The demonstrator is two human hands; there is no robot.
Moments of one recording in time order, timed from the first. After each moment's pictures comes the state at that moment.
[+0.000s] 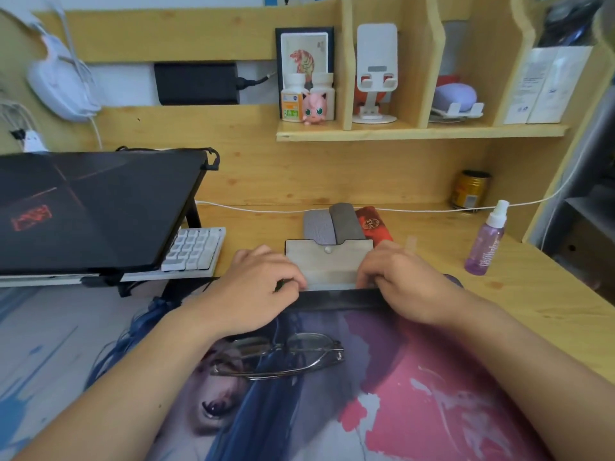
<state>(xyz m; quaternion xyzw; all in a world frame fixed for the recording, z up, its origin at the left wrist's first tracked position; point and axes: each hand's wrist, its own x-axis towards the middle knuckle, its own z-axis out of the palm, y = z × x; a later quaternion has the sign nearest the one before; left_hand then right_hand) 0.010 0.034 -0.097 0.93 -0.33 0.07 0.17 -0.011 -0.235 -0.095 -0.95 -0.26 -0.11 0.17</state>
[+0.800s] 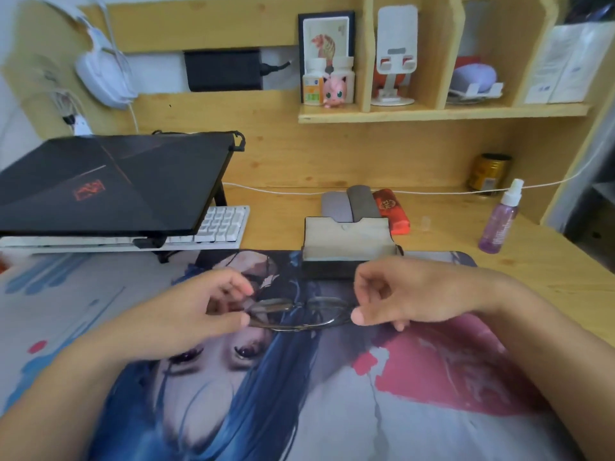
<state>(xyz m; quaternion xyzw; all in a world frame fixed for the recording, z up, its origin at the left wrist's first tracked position) -0.077 0.131 -0.093 0.93 -0.19 -0.09 0.31 -0.069 -0.205 -0.069 -0.91 -0.24 0.20 0.29</state>
